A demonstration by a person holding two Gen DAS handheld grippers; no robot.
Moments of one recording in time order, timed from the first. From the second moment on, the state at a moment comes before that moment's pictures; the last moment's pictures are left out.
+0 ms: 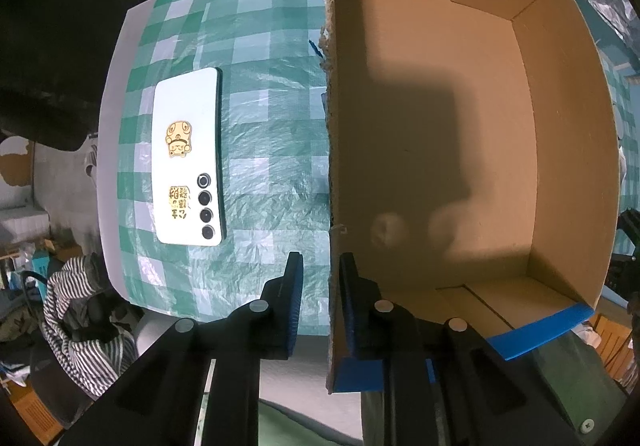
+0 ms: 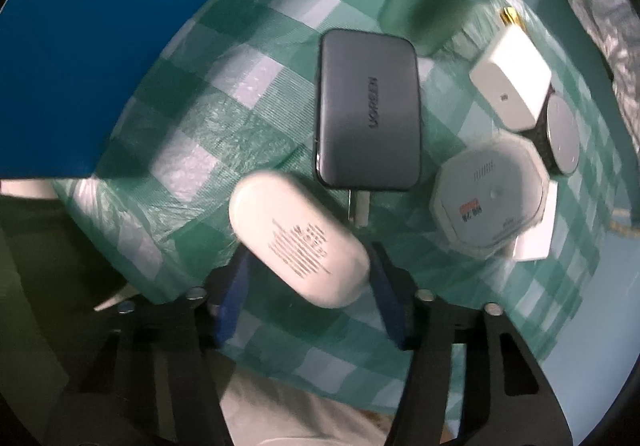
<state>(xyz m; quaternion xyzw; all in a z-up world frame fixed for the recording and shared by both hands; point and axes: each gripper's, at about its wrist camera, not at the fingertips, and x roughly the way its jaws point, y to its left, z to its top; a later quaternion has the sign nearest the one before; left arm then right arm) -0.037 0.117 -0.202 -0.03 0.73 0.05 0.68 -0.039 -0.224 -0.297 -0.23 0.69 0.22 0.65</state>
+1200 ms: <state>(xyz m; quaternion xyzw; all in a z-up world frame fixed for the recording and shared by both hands) -0.035 0.109 -0.201 -0.01 0.73 0.04 0.68 -0.041 -0.184 -0.325 -0.18 0.71 0.21 0.65</state>
